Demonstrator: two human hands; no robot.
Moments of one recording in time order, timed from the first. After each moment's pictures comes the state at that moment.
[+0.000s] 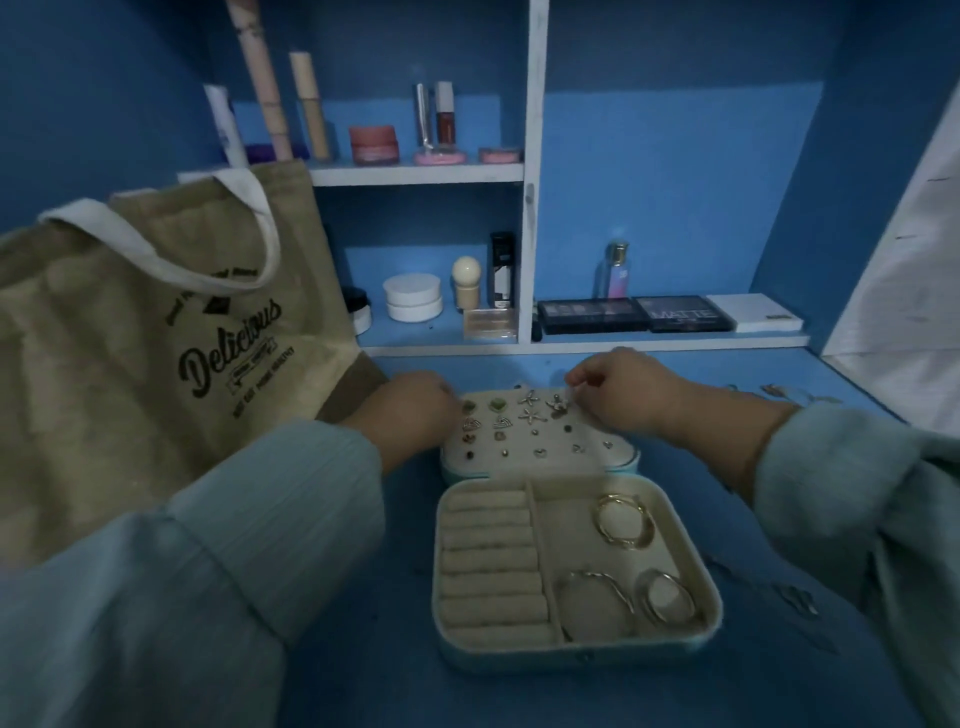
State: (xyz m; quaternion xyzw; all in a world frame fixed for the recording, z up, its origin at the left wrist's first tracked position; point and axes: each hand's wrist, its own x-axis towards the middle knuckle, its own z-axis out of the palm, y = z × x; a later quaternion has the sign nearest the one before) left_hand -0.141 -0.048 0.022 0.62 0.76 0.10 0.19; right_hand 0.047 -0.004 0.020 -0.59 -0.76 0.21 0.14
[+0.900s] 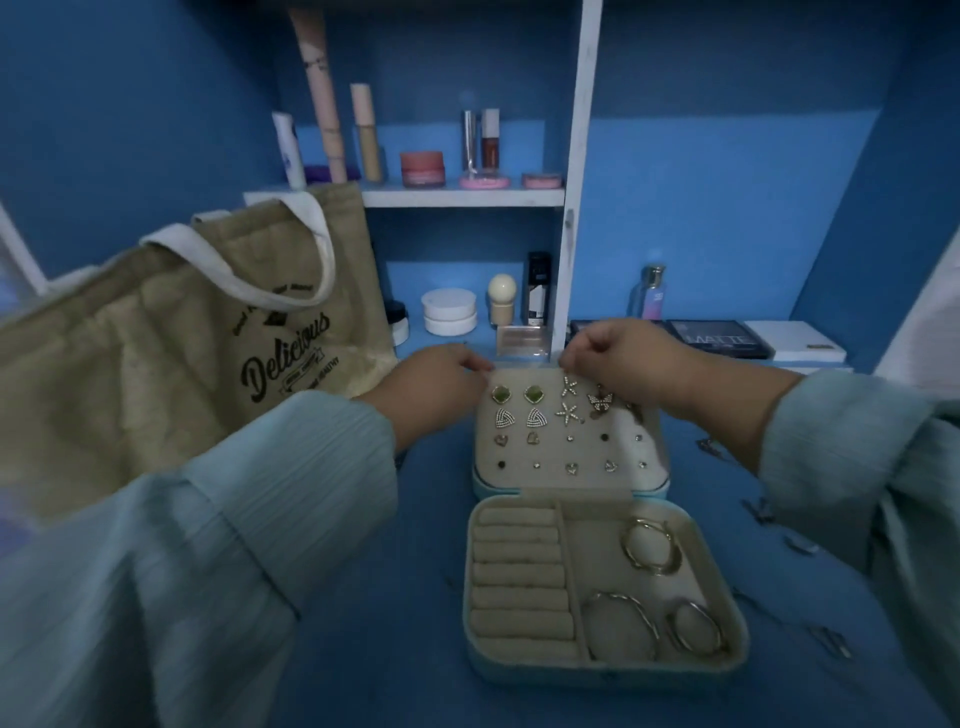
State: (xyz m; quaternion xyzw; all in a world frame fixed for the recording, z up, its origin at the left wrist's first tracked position) left_hand -0.159 -0.044 0.038 0.60 0.72 0.28 0.20; right_hand 0.025 0.006 0.053 -0.51 -0.77 0.29 0.25
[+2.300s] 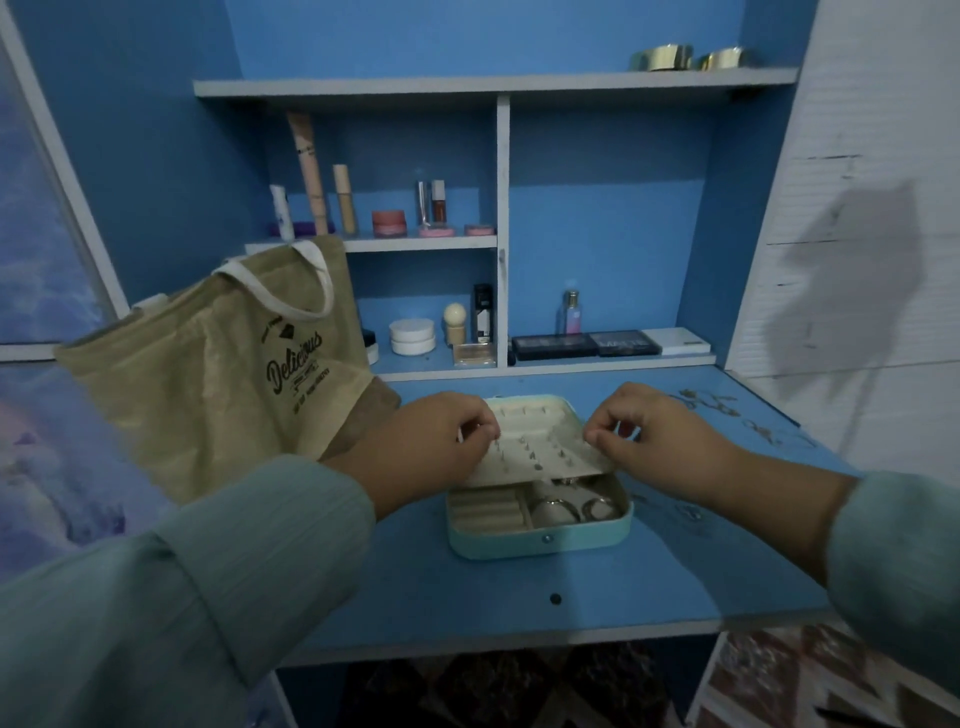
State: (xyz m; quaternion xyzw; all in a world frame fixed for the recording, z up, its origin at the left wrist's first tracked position) left_hand -0.130 -0.163 0.043 0.80 0.56 0.19 0.07; right_hand 0.101 -0.134 0.026 -0.45 -0.83 0.13 0.30
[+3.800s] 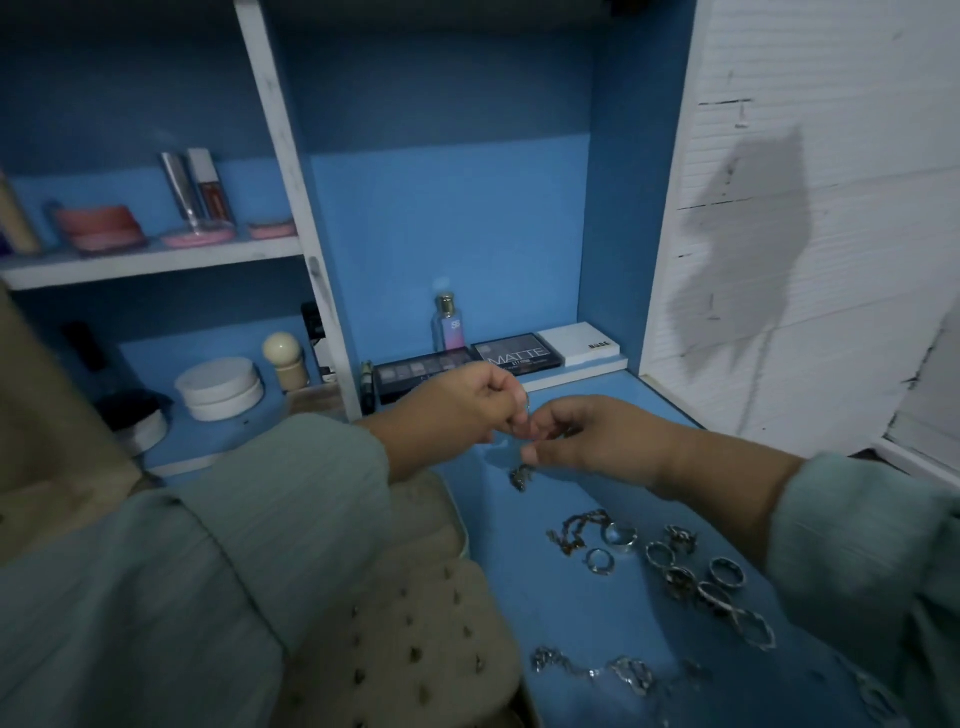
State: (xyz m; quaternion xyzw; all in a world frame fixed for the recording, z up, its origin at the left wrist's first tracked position) left_hand 0.008 0.035 0.037 0.76 0.45 0.27 0.39; right_hand 0.167 0.003 0.018 -0.55 -0.68 0.40 0.28
